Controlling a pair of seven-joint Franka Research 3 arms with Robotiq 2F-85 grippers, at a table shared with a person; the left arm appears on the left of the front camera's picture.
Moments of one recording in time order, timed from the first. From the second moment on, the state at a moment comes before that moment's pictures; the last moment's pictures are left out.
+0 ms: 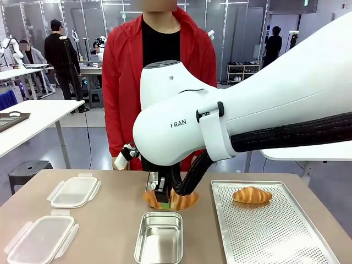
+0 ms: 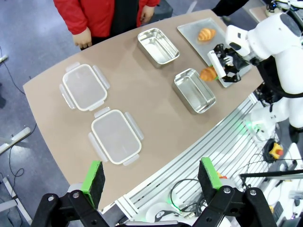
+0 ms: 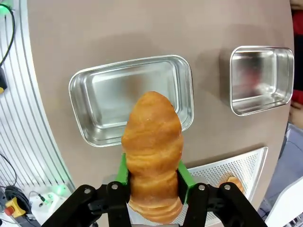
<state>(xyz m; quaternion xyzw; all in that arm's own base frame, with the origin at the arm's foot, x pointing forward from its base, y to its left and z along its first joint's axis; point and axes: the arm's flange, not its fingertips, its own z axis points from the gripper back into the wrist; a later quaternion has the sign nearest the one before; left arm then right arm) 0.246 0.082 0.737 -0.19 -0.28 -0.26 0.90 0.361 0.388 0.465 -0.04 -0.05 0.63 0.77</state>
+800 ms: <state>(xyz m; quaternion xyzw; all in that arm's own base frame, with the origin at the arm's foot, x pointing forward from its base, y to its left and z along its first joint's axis) 0.246 0.082 0.737 -0.19 -0.28 -0.26 0.90 0.360 0.386 0.463 -0.04 -0.04 0.62 0.78</state>
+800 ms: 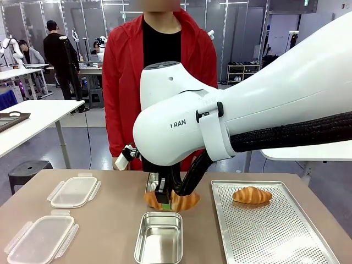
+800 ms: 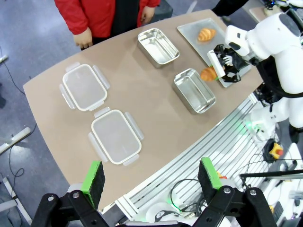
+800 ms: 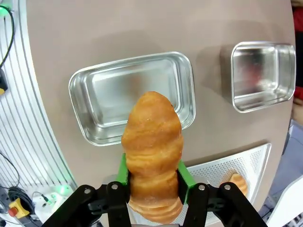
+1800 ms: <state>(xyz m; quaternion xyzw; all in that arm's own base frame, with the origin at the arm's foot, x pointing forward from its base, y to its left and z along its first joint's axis) 0.246 0.082 0.737 -0.19 -0.28 -0.26 0.90 0.349 0.372 0.397 0.05 -0.03 0.06 1.00</state>
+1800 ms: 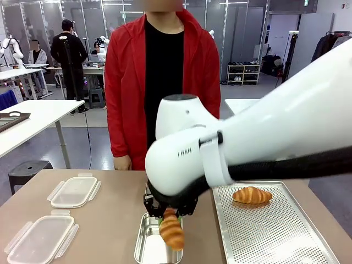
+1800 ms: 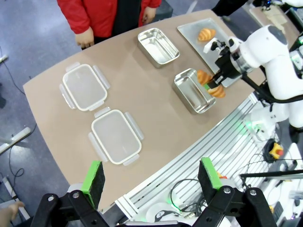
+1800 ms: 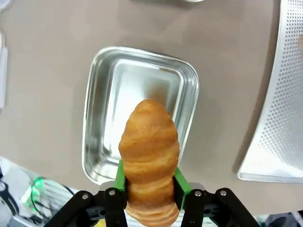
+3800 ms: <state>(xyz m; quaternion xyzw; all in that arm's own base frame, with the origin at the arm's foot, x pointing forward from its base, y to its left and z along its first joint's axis) 0.246 0.082 0.737 -0.19 -0.28 -0.26 0.90 0.358 0.409 0.344 0.03 -0.04 0.02 1.00</state>
